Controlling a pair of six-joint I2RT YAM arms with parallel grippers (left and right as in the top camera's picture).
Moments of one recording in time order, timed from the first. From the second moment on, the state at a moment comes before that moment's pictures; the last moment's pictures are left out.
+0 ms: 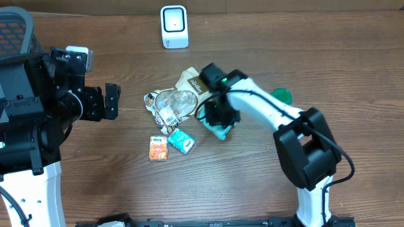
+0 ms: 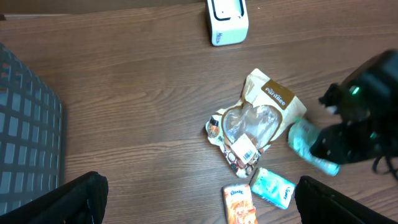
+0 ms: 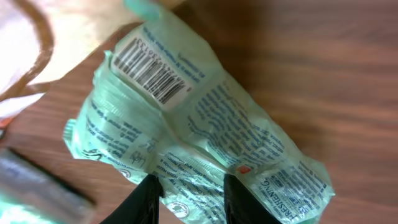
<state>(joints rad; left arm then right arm) 0.15 1.21 1.60 -1.20 0.24 0.17 0.56 2.09 1.54 -0.99 -0.13 0.50</state>
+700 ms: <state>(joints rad) 0.15 1.21 1.60 -1.20 0.24 0.17 0.42 2.09 1.66 -1.22 -0.16 0.63</state>
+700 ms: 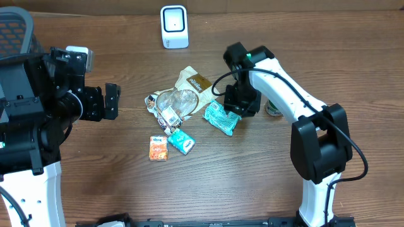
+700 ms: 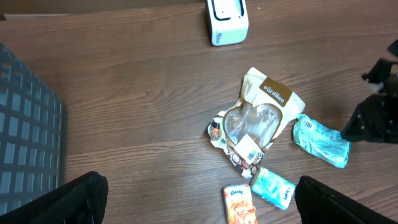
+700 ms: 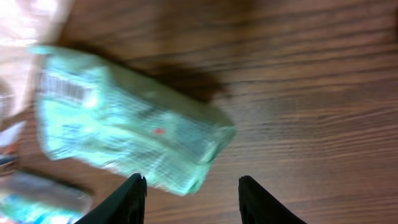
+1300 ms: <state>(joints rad) 0.15 1.21 1.60 -1.20 0.24 0.17 0.42 2.08 1.49 -0.88 -0.26 0.47</state>
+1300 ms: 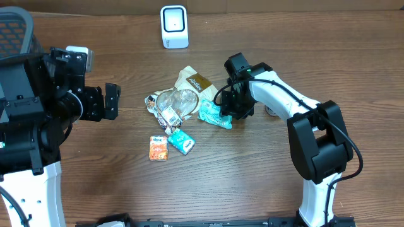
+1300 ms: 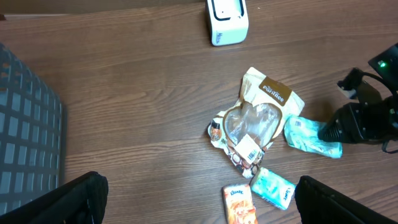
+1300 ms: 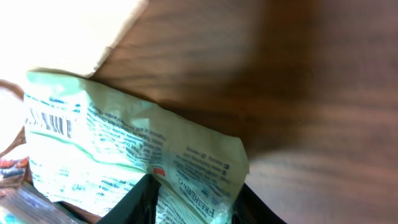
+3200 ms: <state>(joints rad) 0.15 1.21 1.60 -1.20 0.24 0.17 0.30 1.44 1.61 -0.96 -0.64 0.23</state>
